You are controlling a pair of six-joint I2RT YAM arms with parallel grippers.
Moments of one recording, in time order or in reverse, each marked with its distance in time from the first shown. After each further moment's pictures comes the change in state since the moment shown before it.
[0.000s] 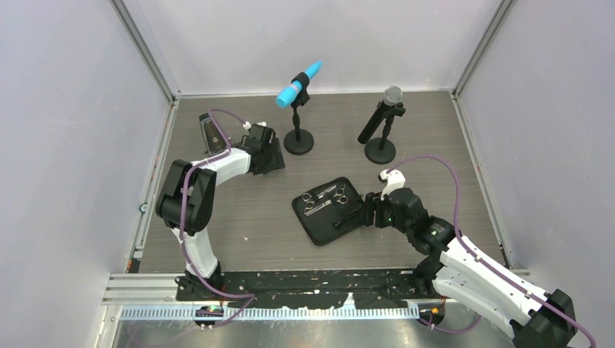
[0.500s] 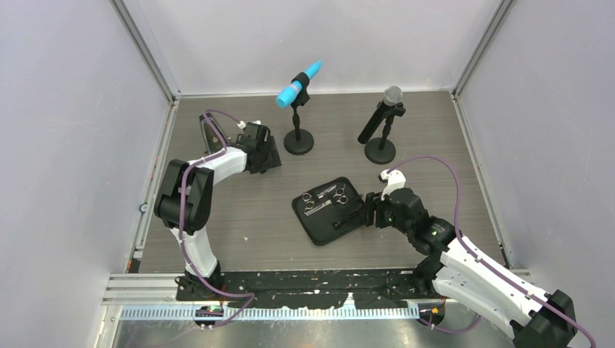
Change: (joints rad) left arm 0.040 0.000 0.001 0.006 0.016 -0.010; right arm 0.000 -0.005 0.000 -0.003 0.003 0.000
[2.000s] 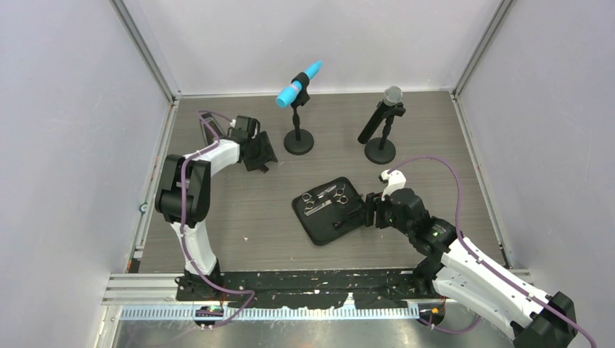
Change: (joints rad) left arm 0.090 0.063 0.090 -0.067 0.151 -0.046; right arm 0.000 -0.013 0.000 -0.005 -0.016 0.008
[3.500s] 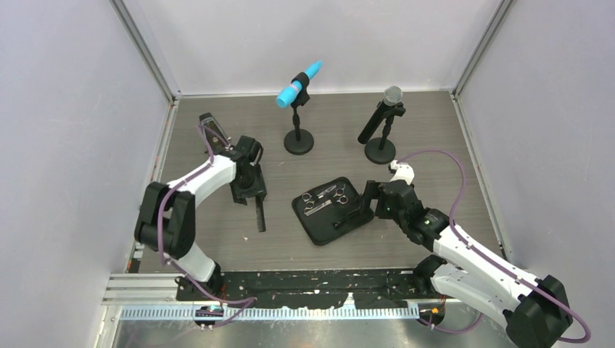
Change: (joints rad) left arm -0.103 -0.322 -0.200 -0.461 -0.158 -0.014; right arm -0.042 0.139 0.055 -0.003 0.182 0.199
